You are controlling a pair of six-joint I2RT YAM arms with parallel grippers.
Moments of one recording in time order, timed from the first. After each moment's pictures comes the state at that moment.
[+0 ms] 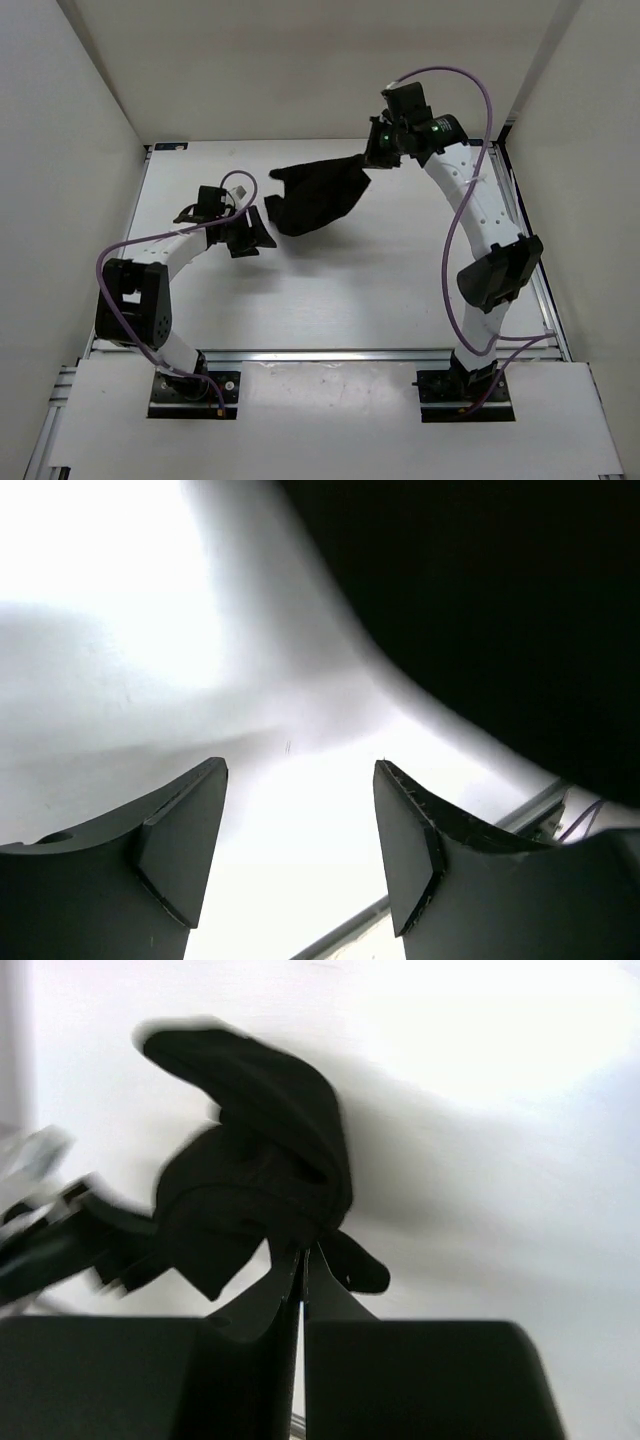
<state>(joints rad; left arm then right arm) -0.15 1.58 0.96 -0.35 0.47 -0.46 0.47 1.89 2.14 -0.96 -0.18 0.47</state>
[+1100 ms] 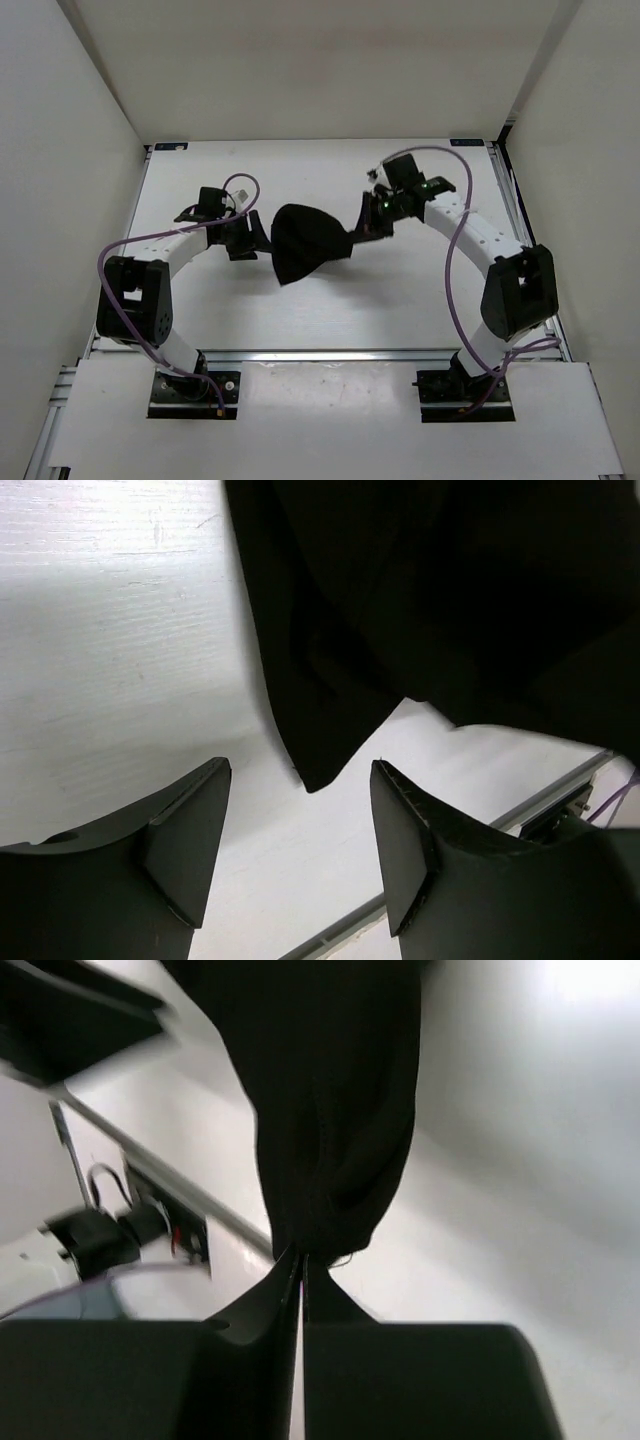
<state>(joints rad) -0.15 1.58 0.96 -0.40 0.47 -0.39 0.46 1.66 1.42 -0.73 -0.53 0.49</state>
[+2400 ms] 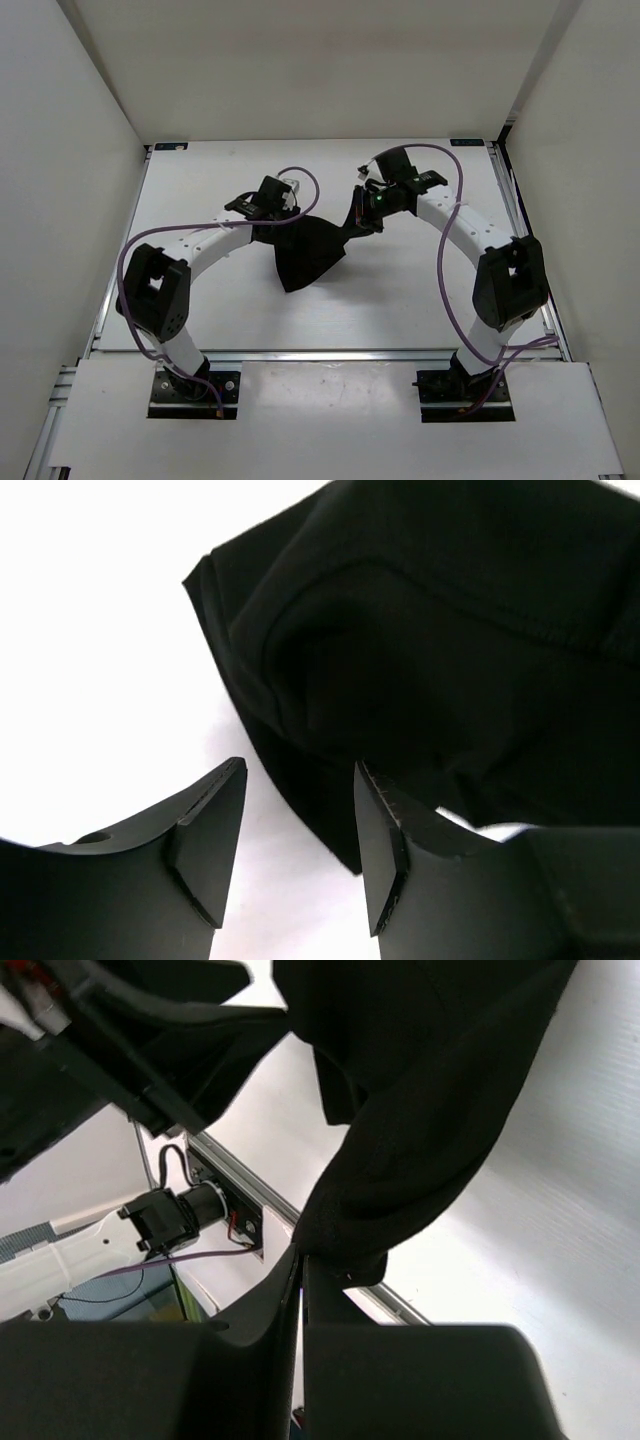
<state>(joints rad) -0.53 1.67 1.20 -0.52 -0.09 -0.23 0.47 1.73 1.43 -0.72 -0.67 0.57</state>
